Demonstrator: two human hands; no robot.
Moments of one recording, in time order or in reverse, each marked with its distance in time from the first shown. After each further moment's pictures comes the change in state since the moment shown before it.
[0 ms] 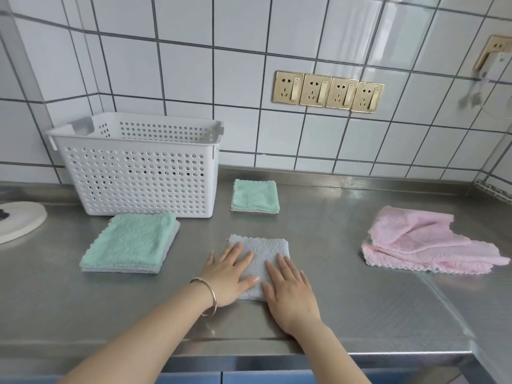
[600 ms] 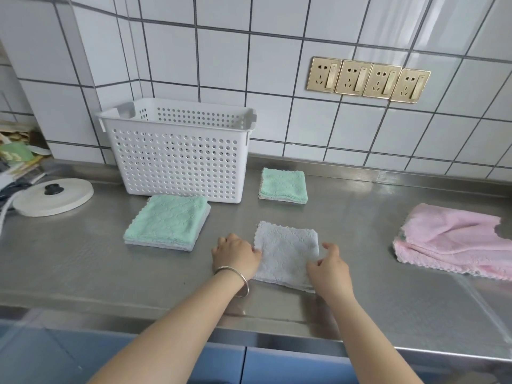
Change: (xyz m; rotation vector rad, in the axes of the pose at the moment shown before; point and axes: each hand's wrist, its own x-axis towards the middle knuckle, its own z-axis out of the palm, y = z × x) left_hand -0.010 -0.004 0.004 -0.212 0.351 -0.494; right_hand 0.012 -0.003 -0.020 0.523 0.104 0.517
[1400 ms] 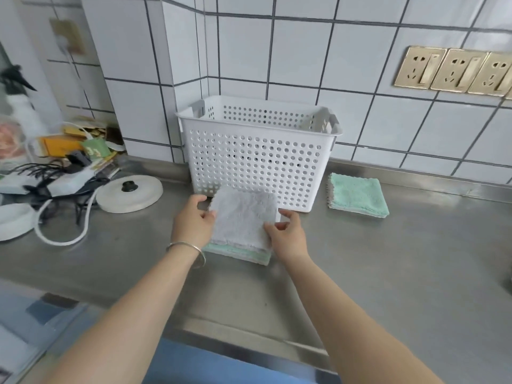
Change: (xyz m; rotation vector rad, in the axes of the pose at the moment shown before) left_hand 0.063 -0.193 -0.103 -0.591 0.347 -0.228; right_hand -0.010 -0.170 0.152 0.493 -0.308 -0.207
